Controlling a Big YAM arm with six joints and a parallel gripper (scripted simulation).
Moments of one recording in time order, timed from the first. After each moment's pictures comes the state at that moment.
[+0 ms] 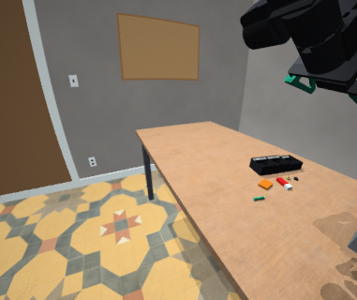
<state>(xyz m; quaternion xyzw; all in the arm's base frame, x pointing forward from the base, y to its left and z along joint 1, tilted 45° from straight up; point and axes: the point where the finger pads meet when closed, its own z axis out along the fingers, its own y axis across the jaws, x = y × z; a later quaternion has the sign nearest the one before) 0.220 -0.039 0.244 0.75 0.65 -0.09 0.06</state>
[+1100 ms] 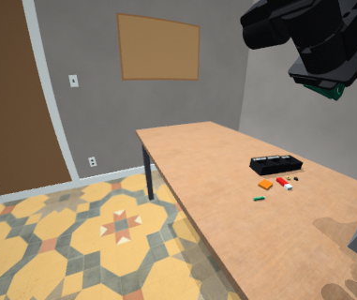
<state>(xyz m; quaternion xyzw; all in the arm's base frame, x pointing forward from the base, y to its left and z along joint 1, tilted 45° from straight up) 0.220 -0.039 0.244 0.75 0.65 -0.09 0.06</state>
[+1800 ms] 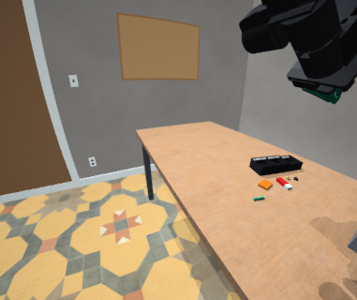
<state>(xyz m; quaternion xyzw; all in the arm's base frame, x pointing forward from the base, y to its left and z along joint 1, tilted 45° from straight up) 0.221 -0.034 0.239 0.75 0.65 -0.08 0.06</state>
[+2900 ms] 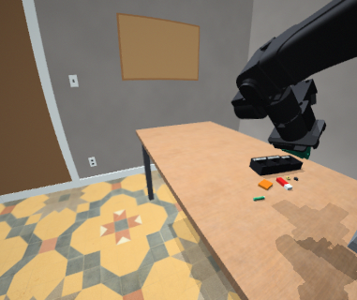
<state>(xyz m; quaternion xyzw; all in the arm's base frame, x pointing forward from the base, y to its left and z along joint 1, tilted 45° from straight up) 0.236 0.051 0.126 0.61 0.78 -0.06 -0.07</state>
